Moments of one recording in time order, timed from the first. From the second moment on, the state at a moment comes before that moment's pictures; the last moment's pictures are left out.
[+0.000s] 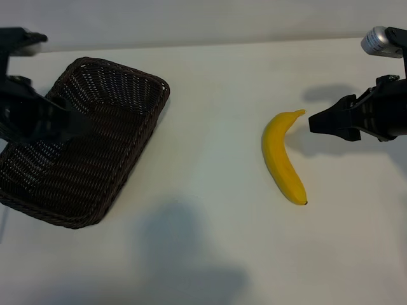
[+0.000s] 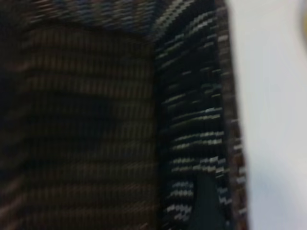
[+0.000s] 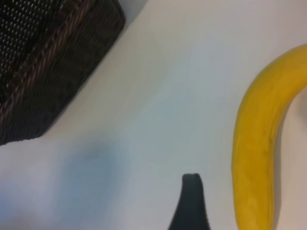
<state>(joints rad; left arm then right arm) -0.07 1.31 -0.92 -0.41 0.70 0.34 0.05 1.45 -0.79 1.08 0.72 -0.97</state>
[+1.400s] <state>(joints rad) -0.07 1.23 -0.92 0.01 1.09 -0.89 0.05 1.45 -0.79 1.08 0.72 -0.88</state>
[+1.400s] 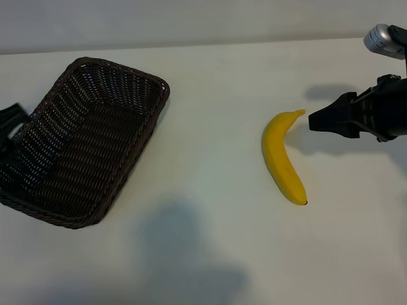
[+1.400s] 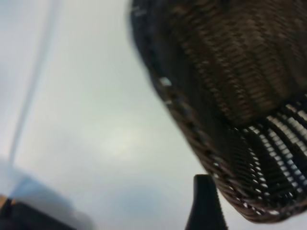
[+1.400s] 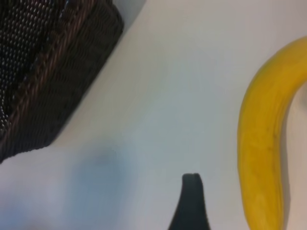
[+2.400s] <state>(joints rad) -0.07 1.16 -0.66 0.06 0.86 -1.29 0.05 1.45 -0.79 1.08 0.72 -0.85</state>
